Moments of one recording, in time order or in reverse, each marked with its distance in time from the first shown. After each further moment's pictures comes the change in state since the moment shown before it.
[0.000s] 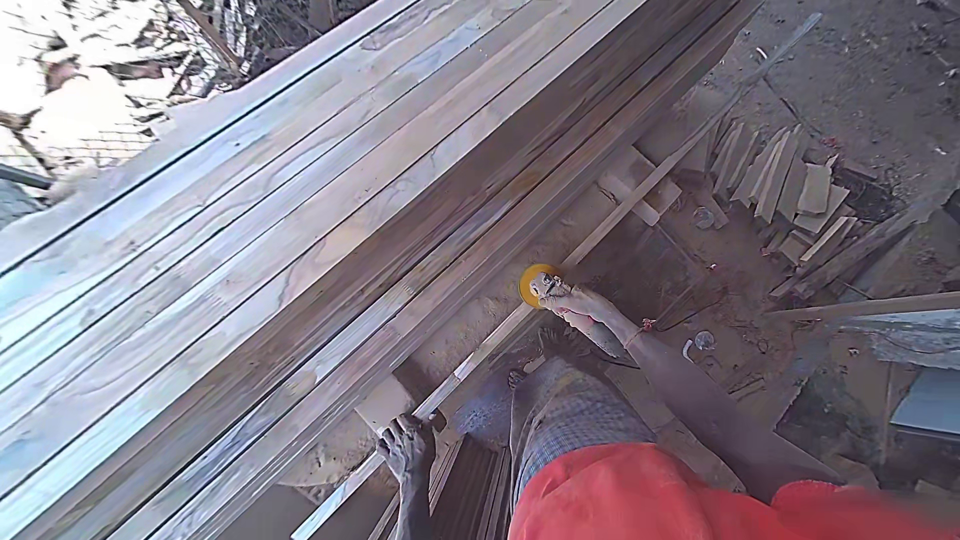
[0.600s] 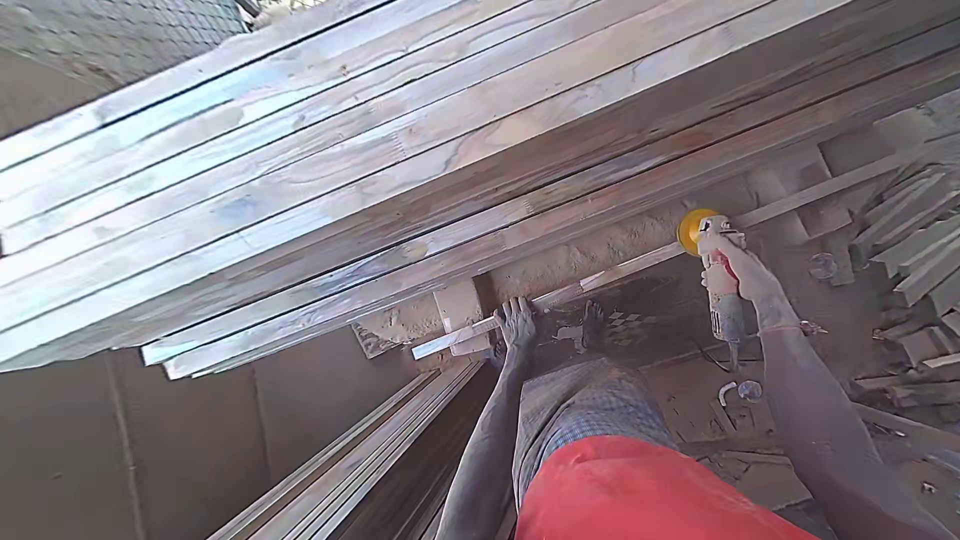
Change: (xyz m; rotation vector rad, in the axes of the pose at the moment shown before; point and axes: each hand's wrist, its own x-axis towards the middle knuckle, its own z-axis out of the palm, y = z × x) left_hand 0.009 0.123 -0.030 -0.234 -0.102 0.082; right_hand 0.011 -0.006 -0.081 0.193 0.335 0.115
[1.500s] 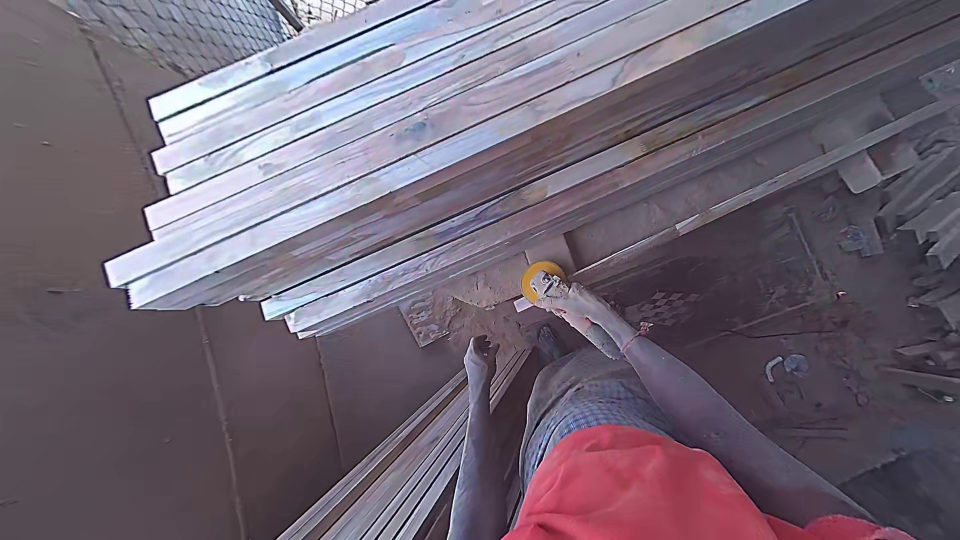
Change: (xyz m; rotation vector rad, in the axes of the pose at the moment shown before) left_hand -0.105 -0.420 0.014 -0.681 0.073 -0.175; right_hand -0.258 0.053 0.508 -0.619 -0.503 -0.243
